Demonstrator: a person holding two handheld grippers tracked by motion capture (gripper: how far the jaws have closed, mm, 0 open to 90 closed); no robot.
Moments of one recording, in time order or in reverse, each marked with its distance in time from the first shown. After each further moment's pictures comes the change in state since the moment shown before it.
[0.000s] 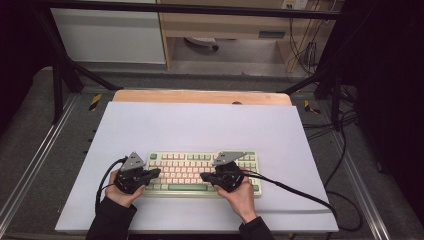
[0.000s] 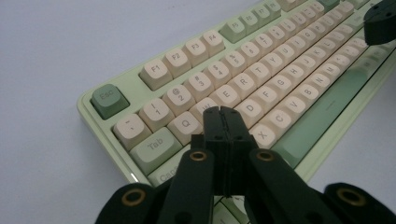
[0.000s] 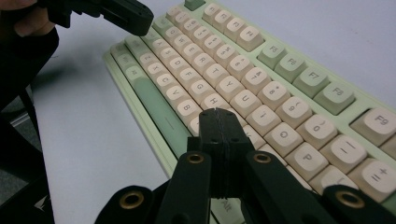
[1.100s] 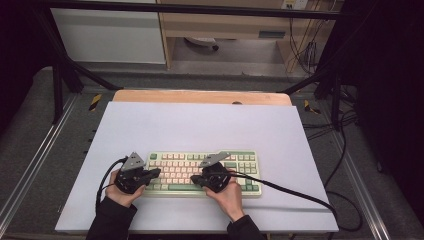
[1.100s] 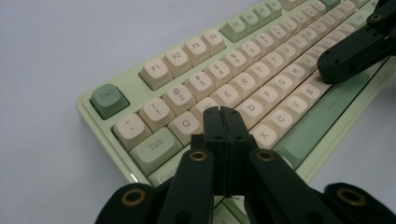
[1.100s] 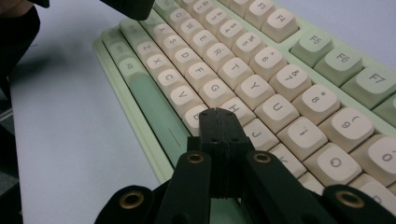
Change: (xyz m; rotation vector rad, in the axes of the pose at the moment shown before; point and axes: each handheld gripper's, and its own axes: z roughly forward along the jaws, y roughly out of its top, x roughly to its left) left arm 0.000 0.000 0.002 0.006 0.001 0.004; right arm 0.006 0.001 0.038 0.057 0.008 -0.025
